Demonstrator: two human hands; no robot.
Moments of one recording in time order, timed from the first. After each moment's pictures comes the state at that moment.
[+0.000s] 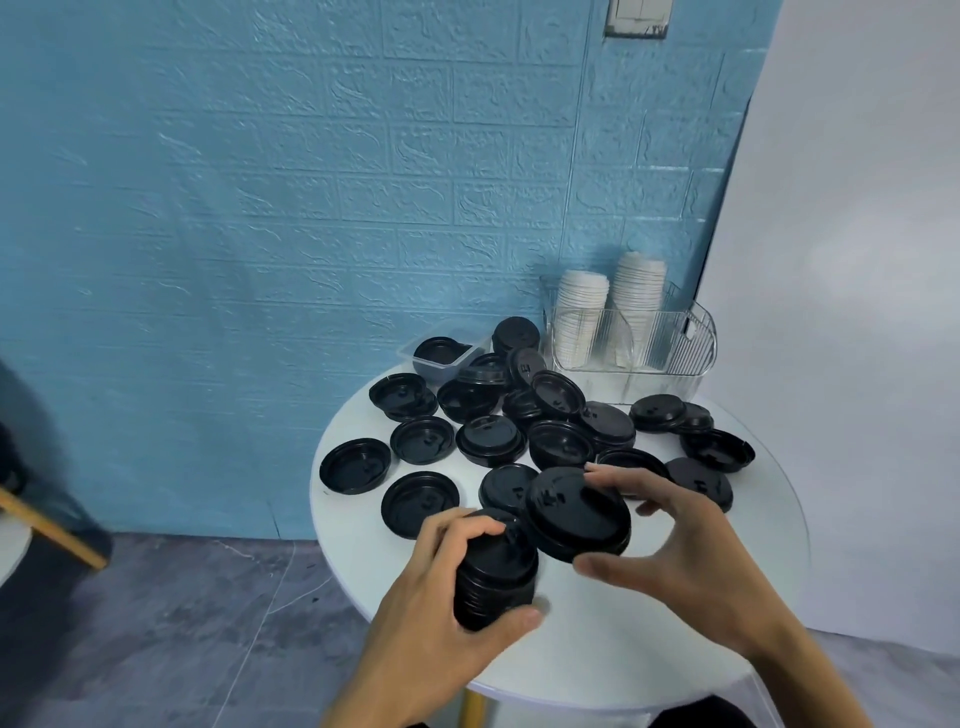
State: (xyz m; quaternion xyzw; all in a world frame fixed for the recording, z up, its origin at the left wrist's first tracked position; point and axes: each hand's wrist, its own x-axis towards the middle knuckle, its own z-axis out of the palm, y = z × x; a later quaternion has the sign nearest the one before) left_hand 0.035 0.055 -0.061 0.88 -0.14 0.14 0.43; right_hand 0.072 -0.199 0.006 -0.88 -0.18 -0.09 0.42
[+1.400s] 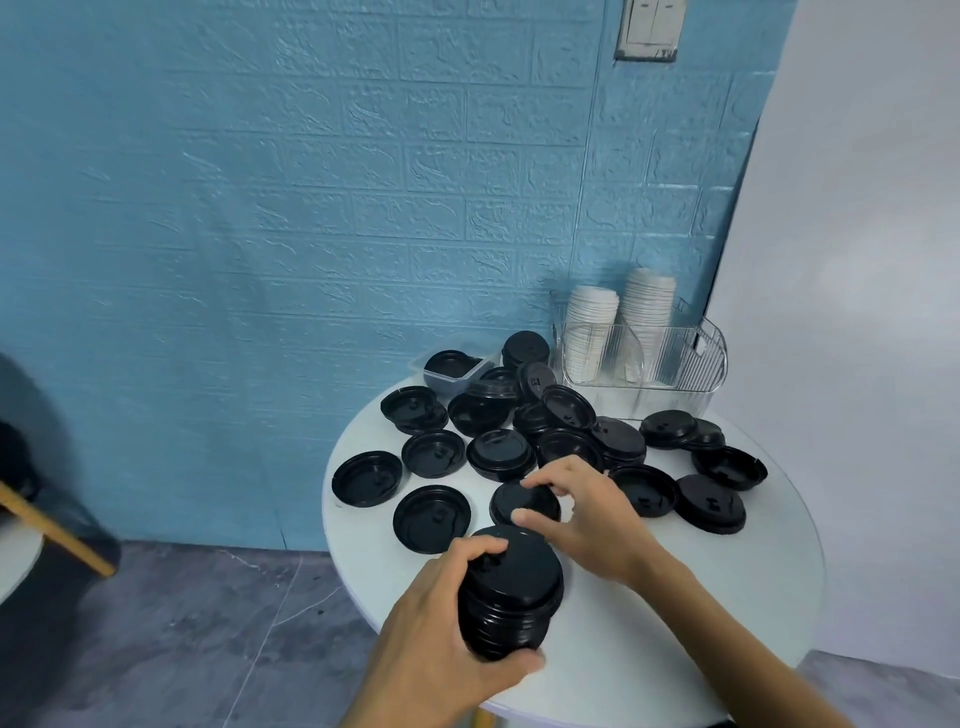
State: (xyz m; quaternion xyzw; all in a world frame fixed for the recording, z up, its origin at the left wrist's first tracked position) left_hand 0.034 0.058 -0.066 0.89 -0.12 0.15 0.42; right_hand 0.150 -0.141 -0.024 -0.92 -0.22 -0.06 0.32
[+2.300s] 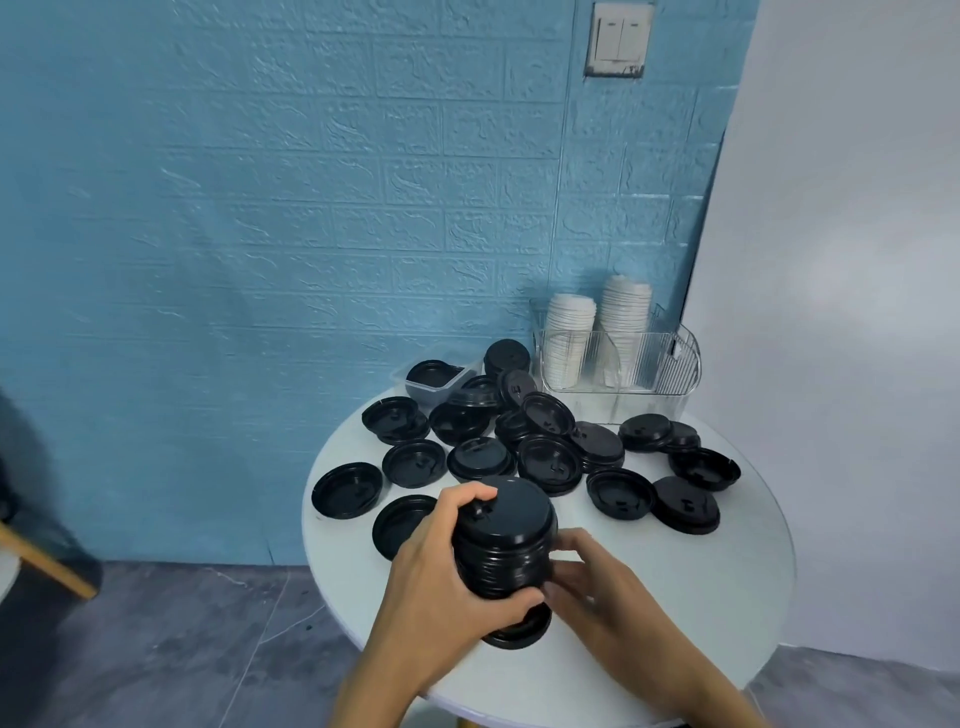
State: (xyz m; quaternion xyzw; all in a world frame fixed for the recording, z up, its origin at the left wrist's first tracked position) left_hand 0.065 0.042 -0.035 0.86 -0.14 0.21 0.45; right_hand 0.073 -0.169 -0.040 -0.82 -0.25 0.04 0.52
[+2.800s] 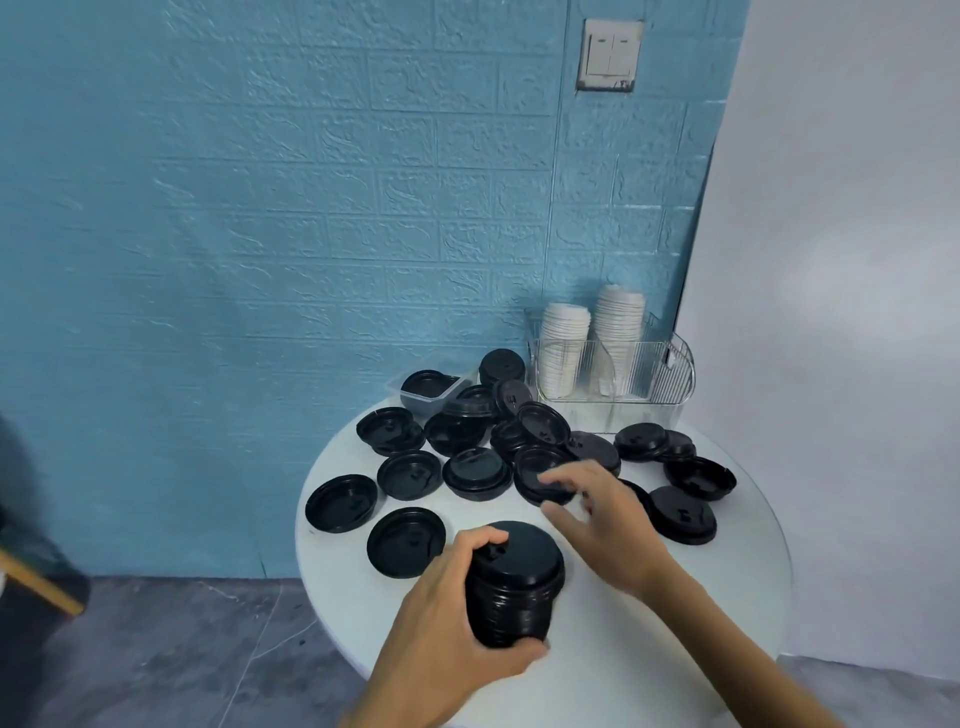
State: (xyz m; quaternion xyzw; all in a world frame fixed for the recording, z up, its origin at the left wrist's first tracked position) left_hand 0.064 0.038 -0.064 0.88 -0.15 0.15 0.43; right_hand 0.153 -0.176 -0.024 -0.89 -0.19 -0.16 0.37
